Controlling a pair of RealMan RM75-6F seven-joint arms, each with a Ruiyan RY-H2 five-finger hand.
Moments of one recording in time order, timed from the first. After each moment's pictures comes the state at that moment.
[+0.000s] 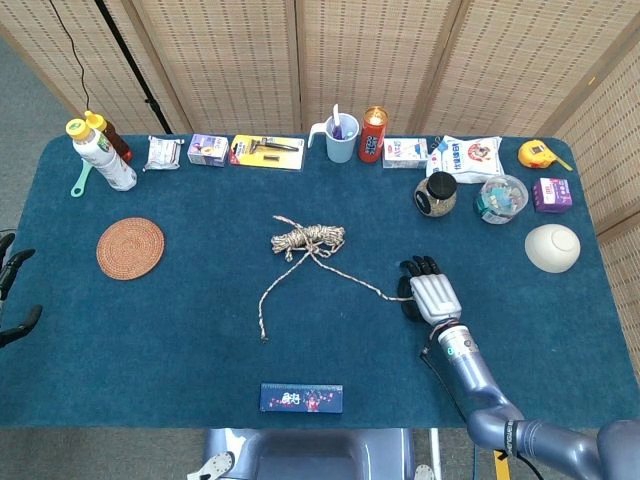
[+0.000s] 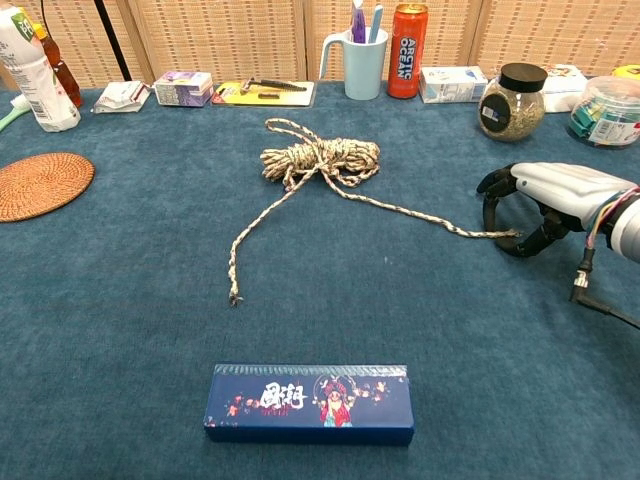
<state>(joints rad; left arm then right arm) -0.16 -0.95 -0.10 -1.70 1.43 1.44 0.03 0.59 -1.66 0.16 -1.22 -1.16 0.94 -0.18</state>
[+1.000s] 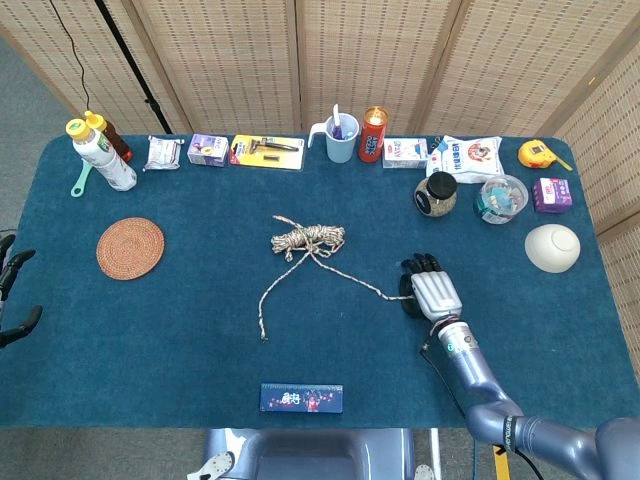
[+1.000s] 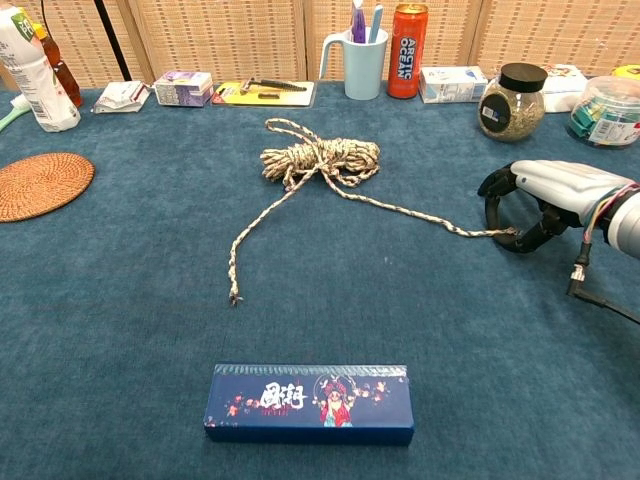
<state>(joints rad) -0.16 -0.96 -0.10 -1.68 1.43 1.44 0.03 0.61 -1.67 0.18 -1.20 -1.14 0.92 -0.17</state>
